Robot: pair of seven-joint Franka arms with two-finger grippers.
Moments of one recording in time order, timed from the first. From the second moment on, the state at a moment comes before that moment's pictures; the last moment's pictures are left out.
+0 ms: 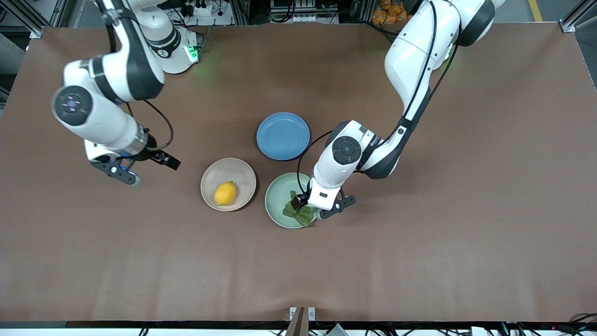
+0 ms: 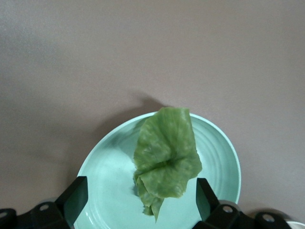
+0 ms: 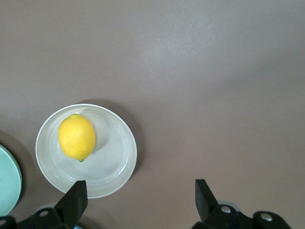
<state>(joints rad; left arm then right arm) -0.55 0.88 -0.15 -1.33 -0.02 2.45 -1.12 0.35 0.15 -0.11 -1.92 0.03 1.99 0.70</state>
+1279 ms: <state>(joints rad) -0.56 0.96 -0.14 -1.32 -0.02 2.69 -1.21 0.44 0.36 -0.11 -1.84 0.03 2.17 0.84</state>
